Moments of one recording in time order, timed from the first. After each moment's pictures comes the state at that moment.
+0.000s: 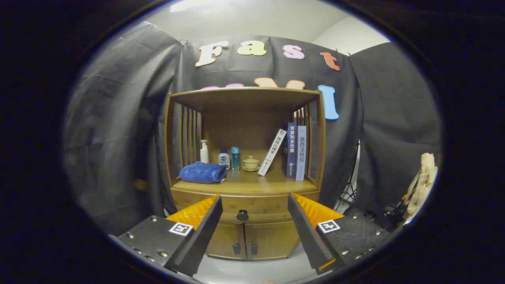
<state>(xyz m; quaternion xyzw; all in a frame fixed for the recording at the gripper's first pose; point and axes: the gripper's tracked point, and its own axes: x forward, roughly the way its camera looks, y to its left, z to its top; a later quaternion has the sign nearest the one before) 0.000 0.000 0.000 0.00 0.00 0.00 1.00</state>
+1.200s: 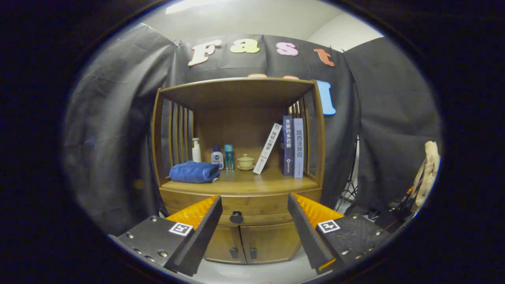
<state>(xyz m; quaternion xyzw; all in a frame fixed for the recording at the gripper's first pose) 0.055 -0.006 -0.047 0.01 0.00 0.00 1.00</state>
